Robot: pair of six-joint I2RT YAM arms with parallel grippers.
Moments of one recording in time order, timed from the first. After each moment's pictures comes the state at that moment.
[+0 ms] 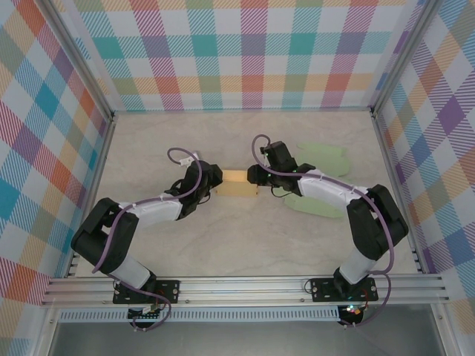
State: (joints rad) left arm -0.57 1.56 0.72 0.29 -0.22 -0.93; right arm 0.61 1.66 1.05 -0.20 -0.13 0.57
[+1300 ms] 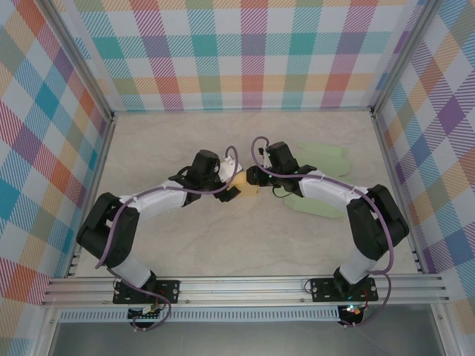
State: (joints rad) left arm -0.58 1.63 0.95 -0.06 0.08 0.47; right arm 0.60 1.65 1.03 -0.17 -0.17 0.46
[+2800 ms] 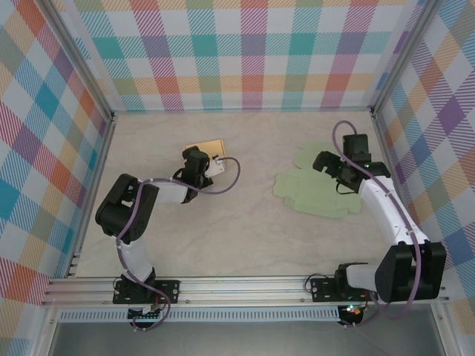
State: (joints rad) left arm -0.44 1.82 0.86 0.35 -0.39 0.99; right arm 0.04 1.28 1.03 -0.68 0.00 0.52
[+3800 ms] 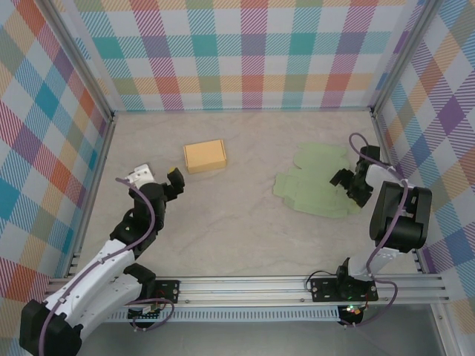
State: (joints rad) left arm -0.47 0.76 0.50 -0.08 -0.59 -0.53; right arm -0.22 1.67 0.96 -0.60 -0.12 0.50
